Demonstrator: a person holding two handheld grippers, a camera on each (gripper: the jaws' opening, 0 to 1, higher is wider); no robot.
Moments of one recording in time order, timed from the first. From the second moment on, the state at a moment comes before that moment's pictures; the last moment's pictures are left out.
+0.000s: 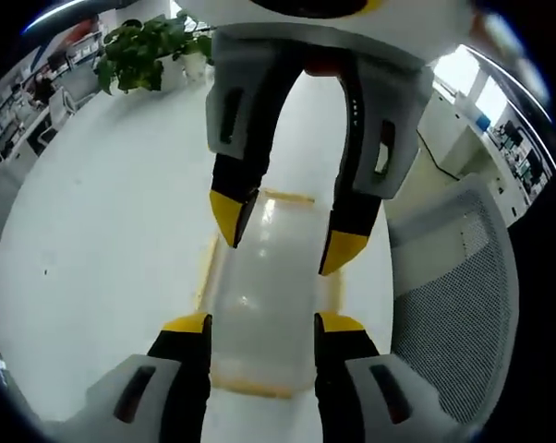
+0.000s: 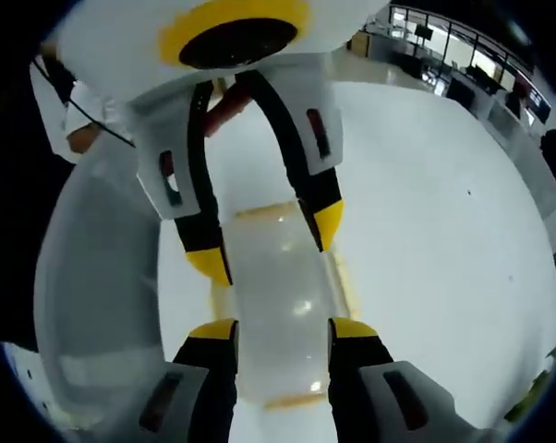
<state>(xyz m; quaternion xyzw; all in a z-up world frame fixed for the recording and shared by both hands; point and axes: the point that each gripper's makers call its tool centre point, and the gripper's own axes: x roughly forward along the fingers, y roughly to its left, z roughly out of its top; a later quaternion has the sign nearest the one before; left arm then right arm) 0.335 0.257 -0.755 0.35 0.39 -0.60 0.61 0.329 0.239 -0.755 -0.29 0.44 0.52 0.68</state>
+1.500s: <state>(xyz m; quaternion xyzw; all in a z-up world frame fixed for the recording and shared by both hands) 0.321 0.254 -0.763 0.38 0.36 -0.60 0.60 0.354 0.239 -0.766 -0.25 0.46 0.52 0.67</state>
